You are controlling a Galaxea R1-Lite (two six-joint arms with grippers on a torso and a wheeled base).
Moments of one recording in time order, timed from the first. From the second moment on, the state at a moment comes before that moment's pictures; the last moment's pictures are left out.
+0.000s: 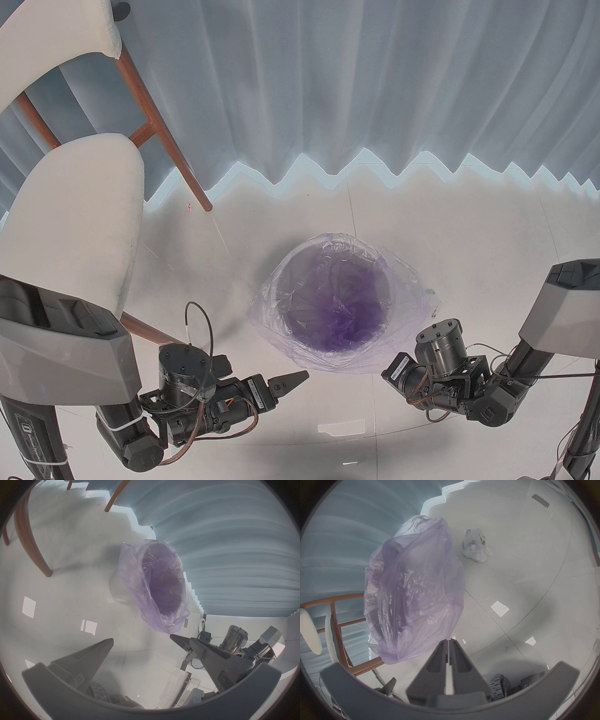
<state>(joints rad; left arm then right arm) -0.65 2.15 -0.30 -1.44 -0.17 -0.90 0.63 2.10 -0.54 -0.80 -0.13 1.15</state>
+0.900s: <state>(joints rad) -0.62 2.05 -0.29 -1.33 -0.16 -0.90 0.69 1.91 -0.51 -0.83 -0.19 1.07</state>
